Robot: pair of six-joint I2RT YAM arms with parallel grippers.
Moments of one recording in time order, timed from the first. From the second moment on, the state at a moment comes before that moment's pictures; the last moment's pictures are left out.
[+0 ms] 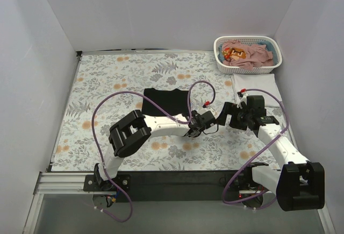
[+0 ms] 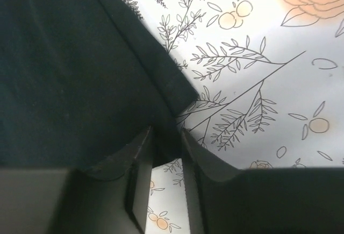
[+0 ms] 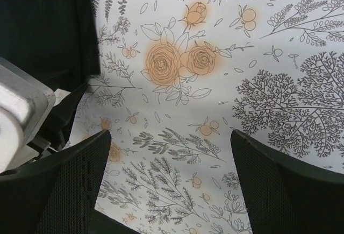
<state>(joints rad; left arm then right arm) -1.14 2.07 1.43 -0.53 -0.58 -0.23 0.10 1.07 0.58 -0.40 -0.39 0.33</state>
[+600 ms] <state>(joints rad) -1.13 1.96 1.39 -0.57 -0.56 -0.28 0.13 1.35 0.51 0.04 -0.68 0.60</state>
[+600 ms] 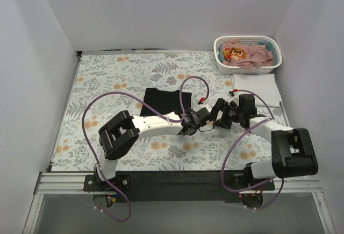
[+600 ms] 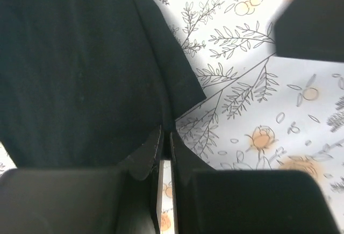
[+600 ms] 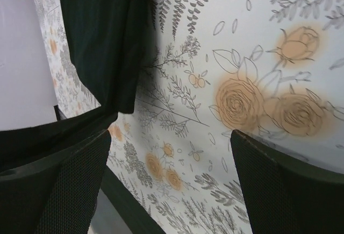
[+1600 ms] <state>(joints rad) -1.13 1.88 1.35 -0.55 -0.49 -0.38 0.48 1.86 0.72 0.49 -0.66 0.97</state>
